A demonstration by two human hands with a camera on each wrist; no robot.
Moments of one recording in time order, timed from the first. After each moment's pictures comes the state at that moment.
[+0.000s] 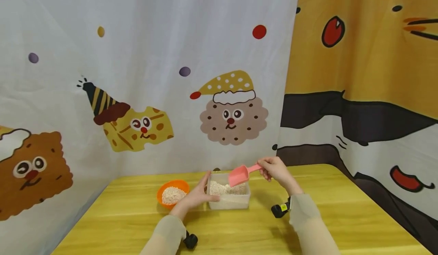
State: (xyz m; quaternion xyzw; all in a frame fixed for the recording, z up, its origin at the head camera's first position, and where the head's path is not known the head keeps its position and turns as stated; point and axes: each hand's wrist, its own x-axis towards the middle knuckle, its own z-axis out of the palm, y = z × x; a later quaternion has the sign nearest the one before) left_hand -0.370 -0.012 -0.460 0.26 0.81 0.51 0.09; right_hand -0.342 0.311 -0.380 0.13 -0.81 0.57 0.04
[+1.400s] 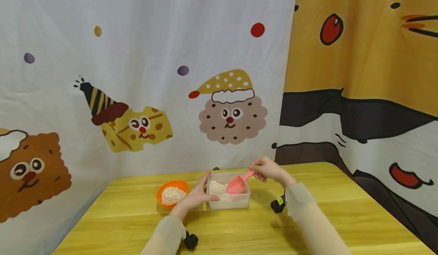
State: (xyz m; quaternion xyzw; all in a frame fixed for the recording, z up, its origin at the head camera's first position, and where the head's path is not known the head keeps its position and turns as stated) left_hand -0.372 -0.013 -0.465 0.26 0.80 0.53 0.09; right_hand -0.359 0.303 -0.382 0.20 -0.84 0.50 -0.07
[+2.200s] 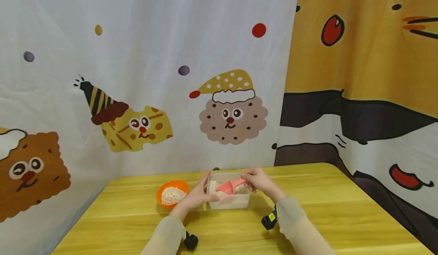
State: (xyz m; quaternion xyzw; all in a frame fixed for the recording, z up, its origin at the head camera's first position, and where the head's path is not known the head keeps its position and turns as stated) left_hand -0.373 -0.013 -0.466 0.27 0.79 0.54 0.10; right_hand -0.347 0.264 -0.417 0.16 -0.81 0.56 -0.03
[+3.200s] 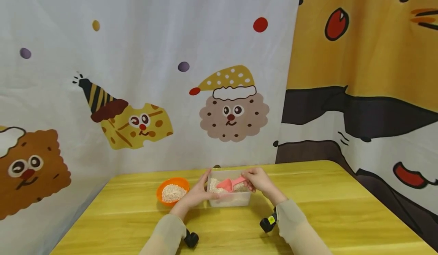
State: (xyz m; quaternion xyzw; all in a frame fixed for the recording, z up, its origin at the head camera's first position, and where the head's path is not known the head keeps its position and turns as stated) left_hand -0.372 -0.012 -0.464 0.26 0.79 0.54 0.10; right_hand -0.339 0.254 -0.418 0.10 -0.81 0.58 -0.01
